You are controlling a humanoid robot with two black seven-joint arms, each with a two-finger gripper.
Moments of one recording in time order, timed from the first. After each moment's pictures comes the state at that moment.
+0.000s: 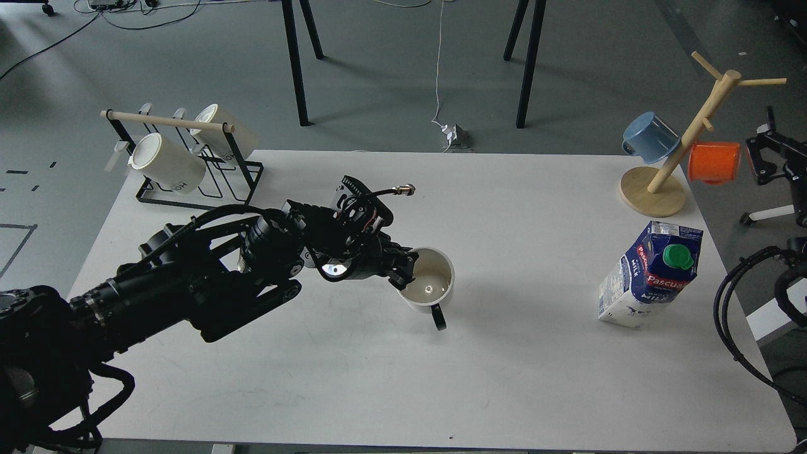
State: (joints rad) left arm -0.88 0.14 -0.35 -1.02 2.09 -0.49 -0.14; right arm 0.31 -0.44 1.50 0.90 0.14 0.49 0.14
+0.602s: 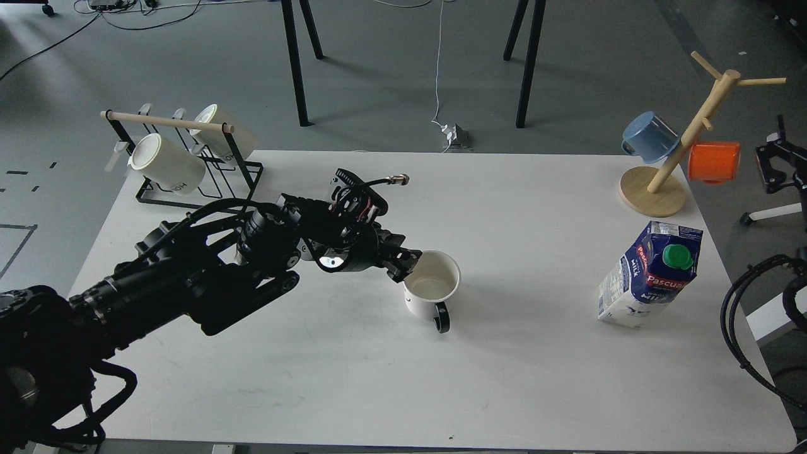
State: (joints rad) left arm -0.88 0.16 -0.43 -1.00 2.05 -0.49 -0.16; right arm 0.27 -0.45 1.53 0.90 0.14 0.49 0.14
